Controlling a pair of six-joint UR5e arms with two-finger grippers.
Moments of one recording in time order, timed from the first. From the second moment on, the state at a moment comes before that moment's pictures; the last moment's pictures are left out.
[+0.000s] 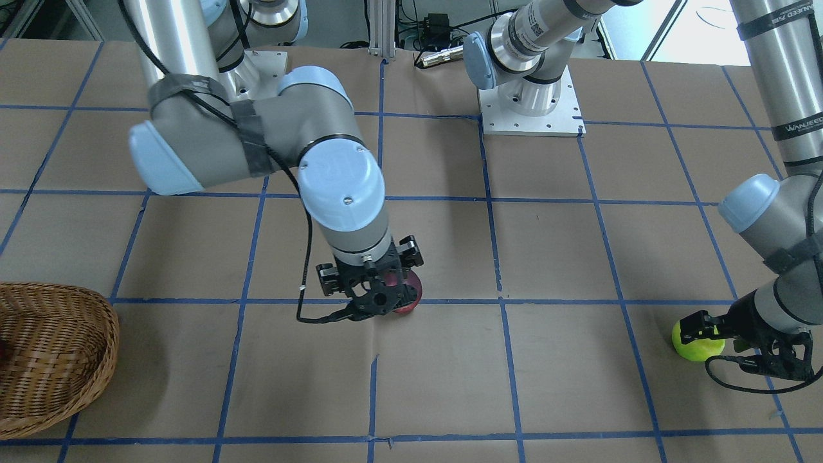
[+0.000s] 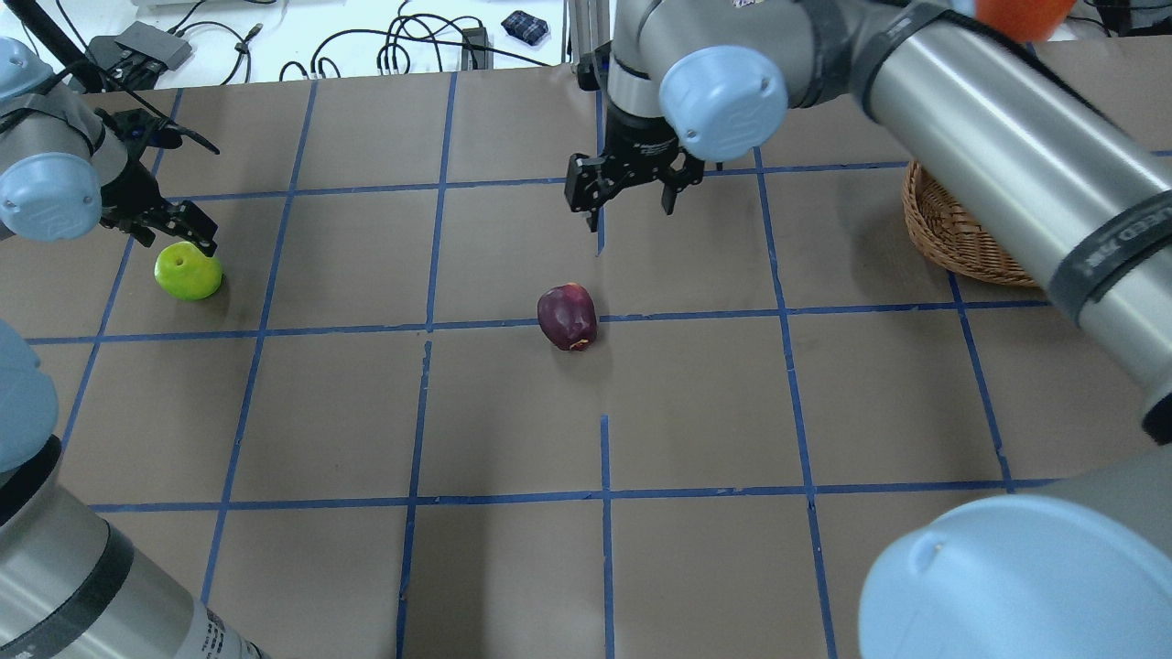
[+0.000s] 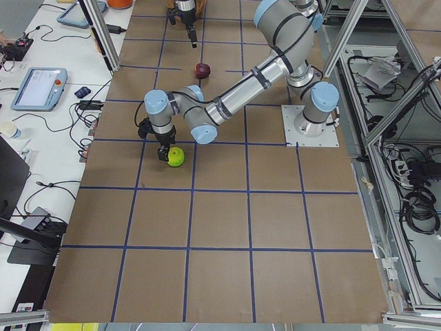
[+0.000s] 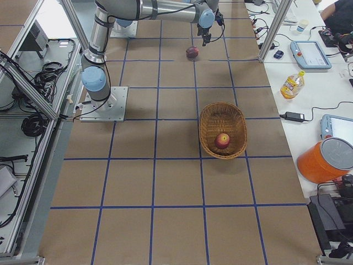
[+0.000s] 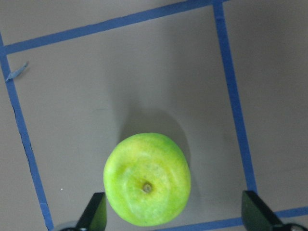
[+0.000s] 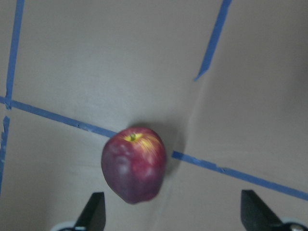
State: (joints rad) left arm -1.08 -2.16 -1.51 -1.03 1.62 0.67; right arm 1.93 -1.04 1.36 -1.85 -1.46 0.06
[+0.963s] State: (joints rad) left arm -1.06 -2.16 -1.53 -1.05 1.59 0.58; right arm 2.00 -0.99 1.54 -2.10 -1.48 0.11
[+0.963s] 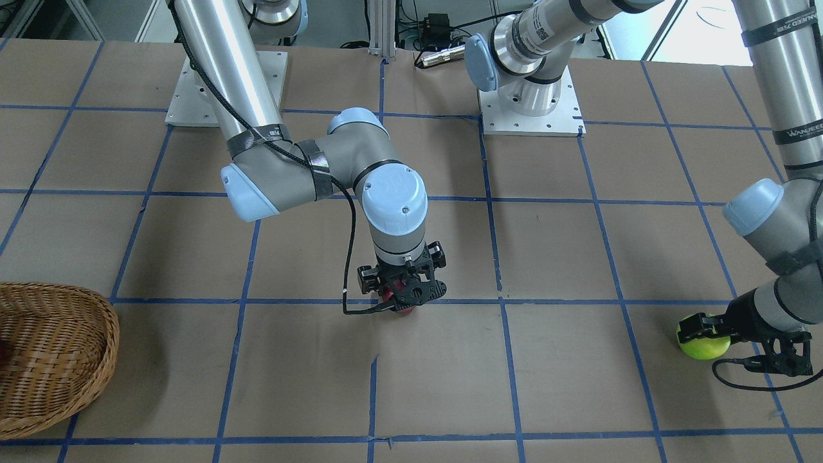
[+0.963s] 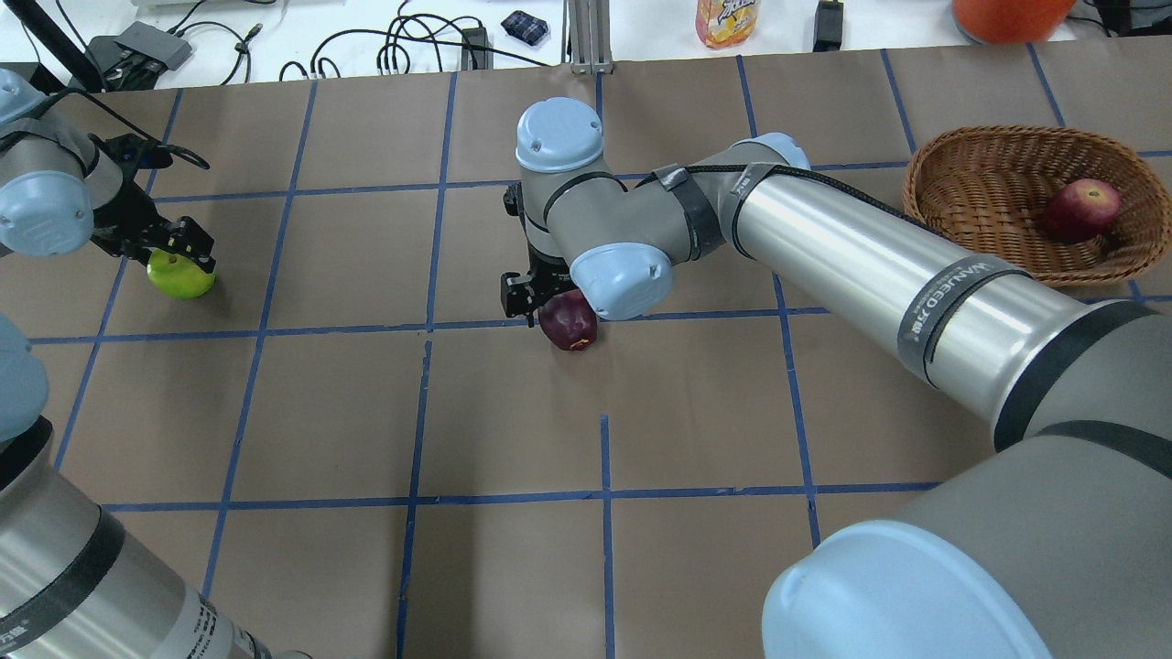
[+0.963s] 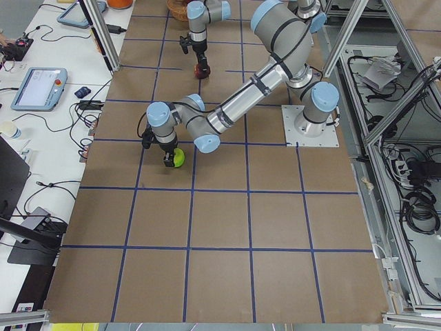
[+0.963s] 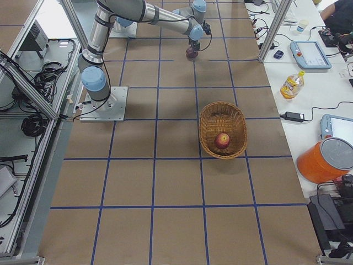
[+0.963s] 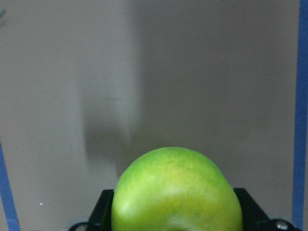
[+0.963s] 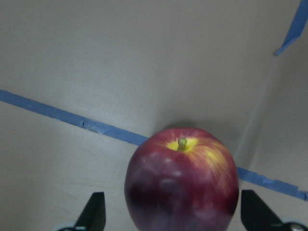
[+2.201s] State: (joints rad) left arm -1.58 -1.95 -1.68 -1.12 1.44 0.06; right arm 1.62 -1.20 1.55 -1.95 -1.49 0.07
